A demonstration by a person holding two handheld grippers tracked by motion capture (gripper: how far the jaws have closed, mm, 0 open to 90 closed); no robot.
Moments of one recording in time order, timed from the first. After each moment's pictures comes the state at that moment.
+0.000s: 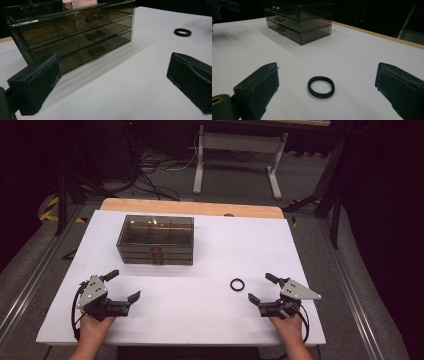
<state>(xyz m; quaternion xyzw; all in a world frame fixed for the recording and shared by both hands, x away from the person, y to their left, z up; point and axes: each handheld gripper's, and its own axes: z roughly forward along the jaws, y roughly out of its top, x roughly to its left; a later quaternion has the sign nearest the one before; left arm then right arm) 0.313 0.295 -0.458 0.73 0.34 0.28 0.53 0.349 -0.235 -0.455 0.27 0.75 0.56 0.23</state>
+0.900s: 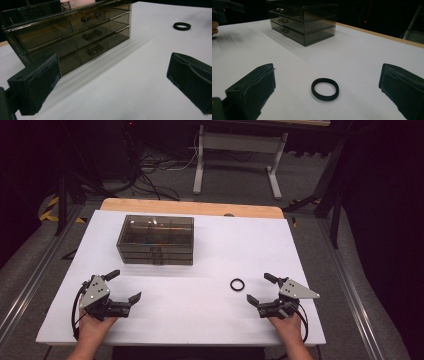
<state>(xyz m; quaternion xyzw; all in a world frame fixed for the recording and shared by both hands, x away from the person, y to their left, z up) 0.312 0.292 -0.455 0.74 0.32 0.28 0.52 0.353 -0.233 -0.457 0.27 0.75 0.57 0.21</state>
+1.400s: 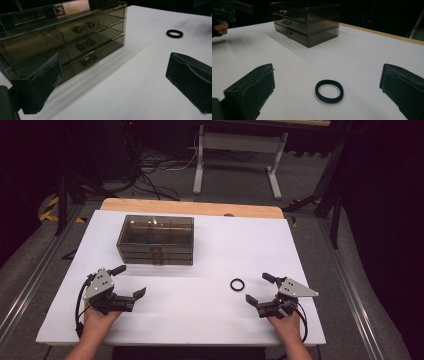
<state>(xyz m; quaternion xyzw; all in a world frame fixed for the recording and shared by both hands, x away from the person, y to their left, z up) 0.329 0.280 -0.441 0.75 0.31 0.26 0.53 0.355 -0.231 -0.458 0.26 0.74 0.58 0.20</state>
